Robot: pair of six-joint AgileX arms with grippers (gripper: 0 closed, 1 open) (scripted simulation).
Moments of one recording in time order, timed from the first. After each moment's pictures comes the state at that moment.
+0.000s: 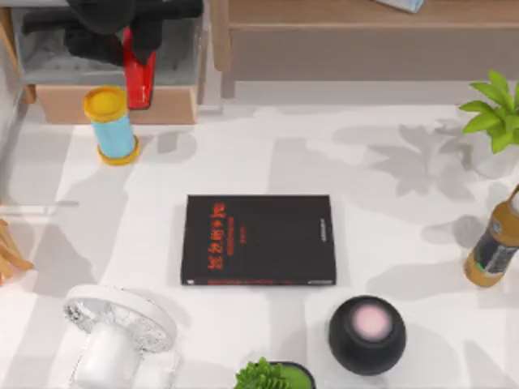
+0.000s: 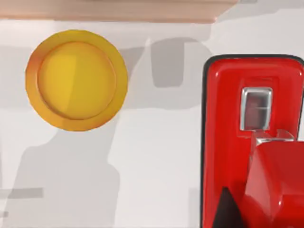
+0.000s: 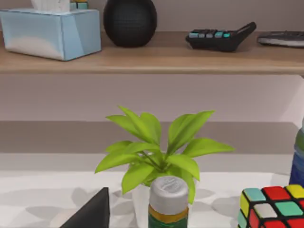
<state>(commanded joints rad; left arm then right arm) -0.31 2.08 2.04 -1.20 0.01 -0.30 0.00 0.00 0.00 0.00 0.00 0.00</state>
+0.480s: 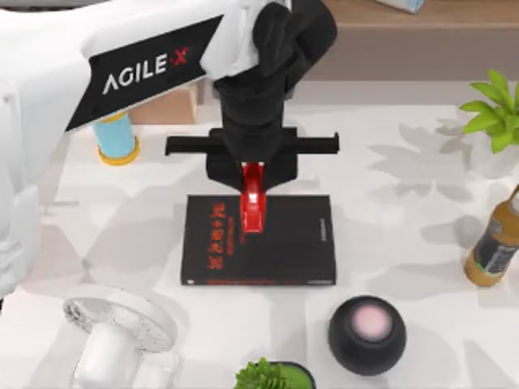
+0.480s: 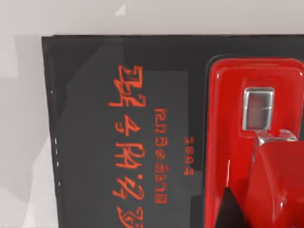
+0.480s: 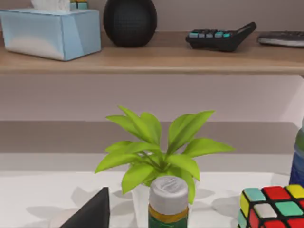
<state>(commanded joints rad) -0.68 2.17 1.84 -1.15 -0.08 -0.64 0.00 0.00 0.00 0.00 0.00 0.00</state>
